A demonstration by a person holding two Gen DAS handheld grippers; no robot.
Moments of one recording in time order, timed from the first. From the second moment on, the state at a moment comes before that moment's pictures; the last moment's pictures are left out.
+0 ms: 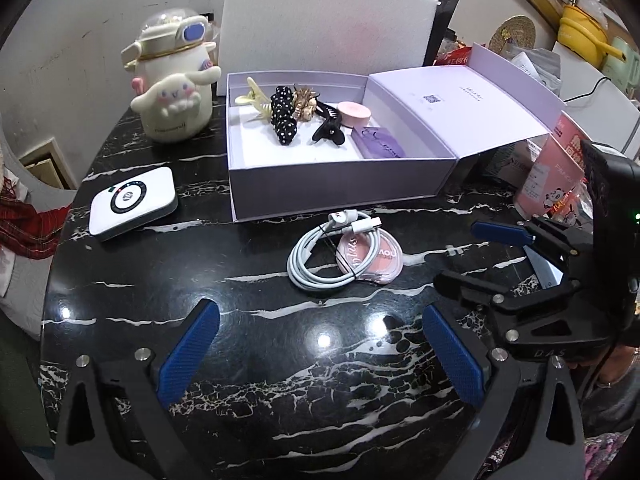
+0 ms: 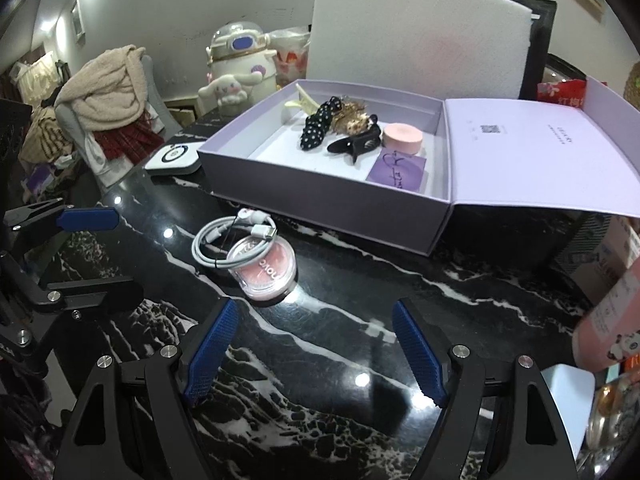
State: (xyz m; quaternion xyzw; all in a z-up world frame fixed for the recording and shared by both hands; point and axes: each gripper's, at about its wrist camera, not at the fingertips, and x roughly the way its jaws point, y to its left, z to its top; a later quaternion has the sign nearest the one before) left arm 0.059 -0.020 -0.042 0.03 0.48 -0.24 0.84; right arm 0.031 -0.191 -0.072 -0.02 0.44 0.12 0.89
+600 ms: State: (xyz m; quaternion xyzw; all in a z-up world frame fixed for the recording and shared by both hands) left arm 0.082 -0.007 -0.054 0.03 0.49 -0.22 0.84; right arm 0.069 -0.162 -0.102 -0.05 0.46 0.17 0.87
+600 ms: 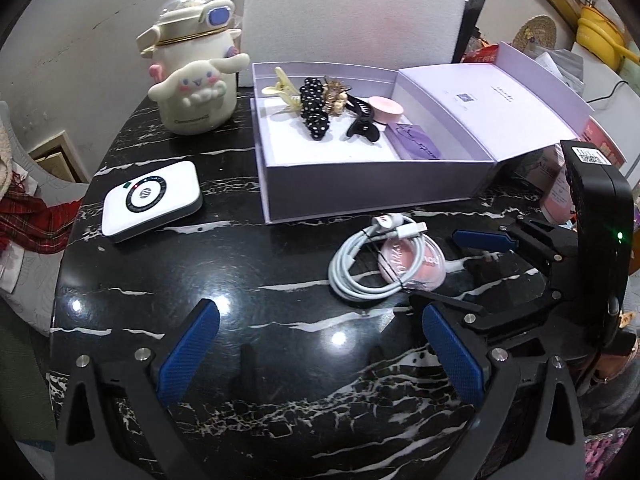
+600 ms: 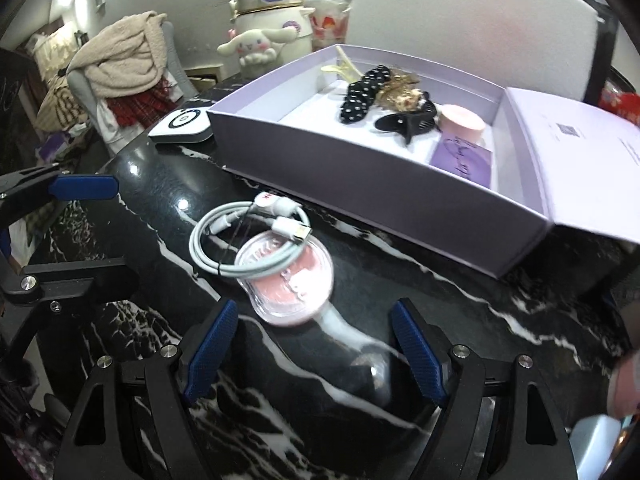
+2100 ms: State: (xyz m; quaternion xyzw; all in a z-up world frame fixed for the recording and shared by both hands) left arm 0.100 -0.121 -0.081 0.08 0.50 -0.38 0.77; right arm 0.024 -0.210 -0.098 -0.06 0.45 0.15 0.88
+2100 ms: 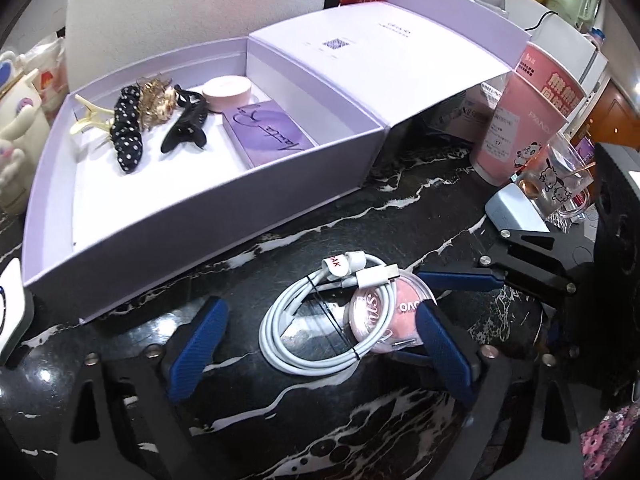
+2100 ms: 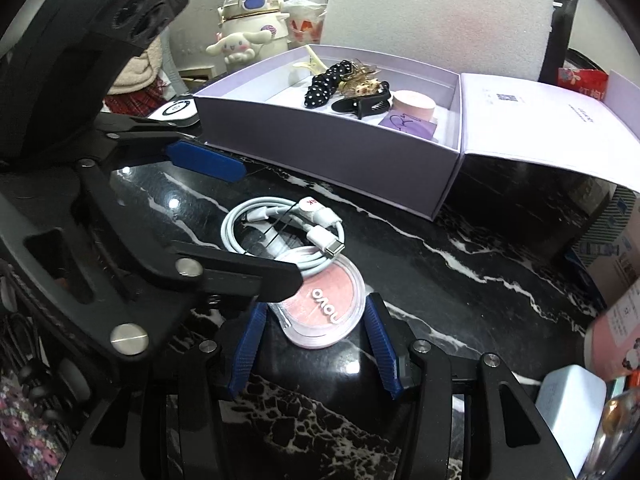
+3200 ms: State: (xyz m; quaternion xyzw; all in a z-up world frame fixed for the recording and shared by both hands) left arm 0.065 -0.083 -0.084 0.10 0.49 -0.34 0.80; right arm 0.003 -0.220 -0.099 -0.06 0.46 0.12 0.88
